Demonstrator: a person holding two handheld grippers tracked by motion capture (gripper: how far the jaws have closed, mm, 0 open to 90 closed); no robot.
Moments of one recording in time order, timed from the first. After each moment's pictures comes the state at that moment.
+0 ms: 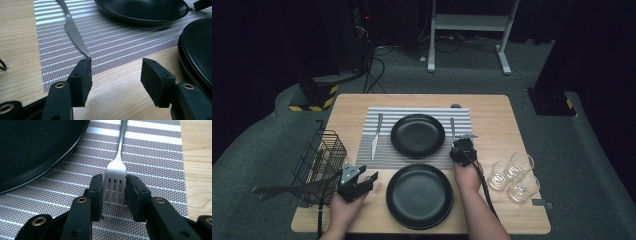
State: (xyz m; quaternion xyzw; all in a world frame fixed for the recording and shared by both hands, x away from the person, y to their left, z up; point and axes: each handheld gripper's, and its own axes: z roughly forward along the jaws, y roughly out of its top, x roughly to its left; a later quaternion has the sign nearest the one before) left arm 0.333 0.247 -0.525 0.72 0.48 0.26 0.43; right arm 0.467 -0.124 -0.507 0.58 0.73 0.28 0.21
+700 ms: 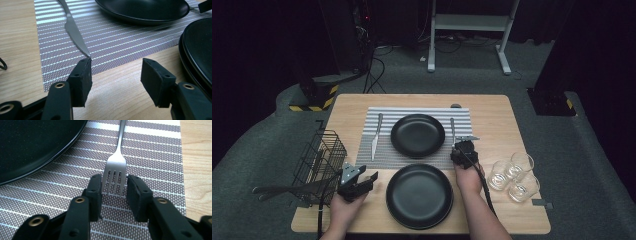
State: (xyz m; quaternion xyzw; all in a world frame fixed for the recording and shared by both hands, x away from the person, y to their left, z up) left arm 0.334 0.247 -0.525 0.72 0.48 0.26 0.43; right arm 0.459 -0.127 -0.507 0.59 0.73 0.28 0.20
